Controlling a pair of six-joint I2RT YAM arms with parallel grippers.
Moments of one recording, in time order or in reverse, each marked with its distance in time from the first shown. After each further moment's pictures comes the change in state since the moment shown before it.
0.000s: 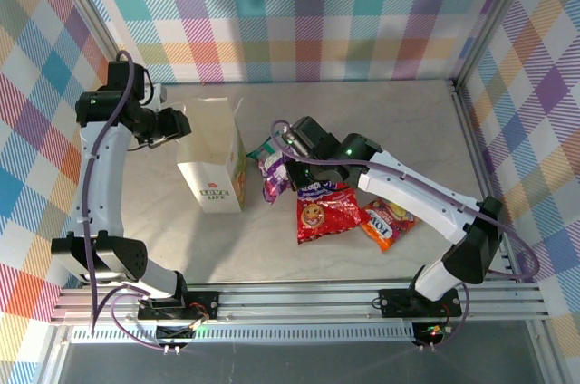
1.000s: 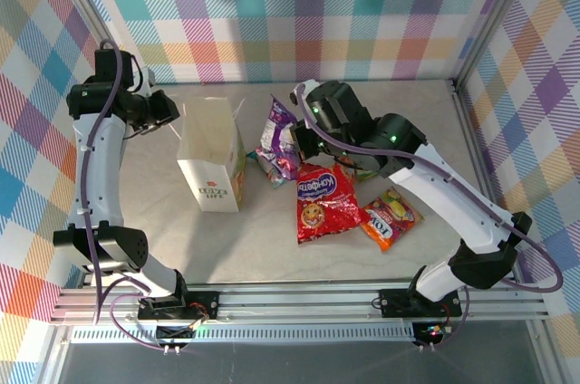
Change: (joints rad) left arm 0.066 0.062 0.077 0.081 0.050 -0.061; right arm 0.000 -0.043 0.341 -0.061 0.068 -0.128
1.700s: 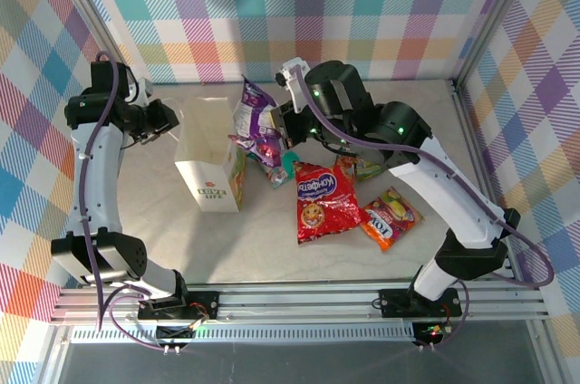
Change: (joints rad) left arm 0.040 -0.066 -0.131 0.042 0.074 -0.018; right arm 0.053 0.109 0.293 -0.013 -0.077 -0.045
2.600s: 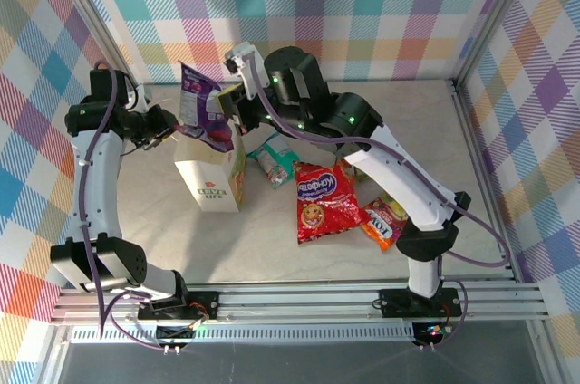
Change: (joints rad) left arm 0.018 -0.045 -0.088 0.043 0.058 -0.048; right arm 0.038 0.262 0.266 0.184 -0.132 -0.059
